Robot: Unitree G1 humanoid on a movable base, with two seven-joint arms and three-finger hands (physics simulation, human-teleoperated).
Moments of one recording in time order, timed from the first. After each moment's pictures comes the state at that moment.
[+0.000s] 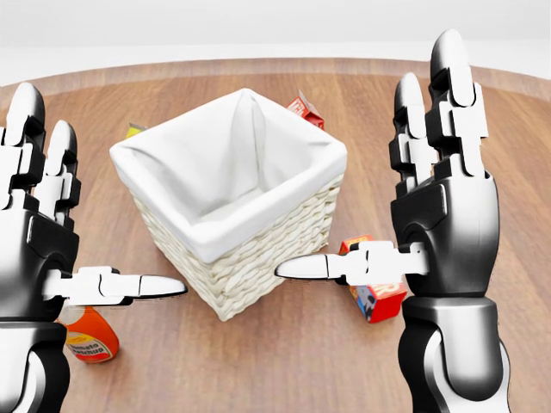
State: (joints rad) left arm -0.12 0.06 0.09 -0.45 -0.03 0.09 -0.04; right arm -0.18 0.02 0.05 -0.52 0.05 0.09 -0.06
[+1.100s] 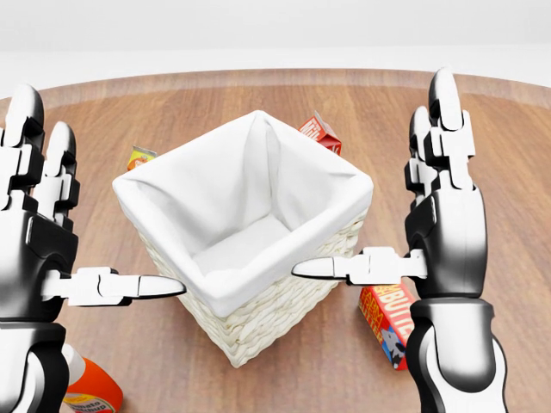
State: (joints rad) left arm -0.12 0.06 0.10 -0.45 -0.03 0.09 -0.04; right arm -0.16 0.00 0.02 -0.42 -0.08 0.09 -0.08
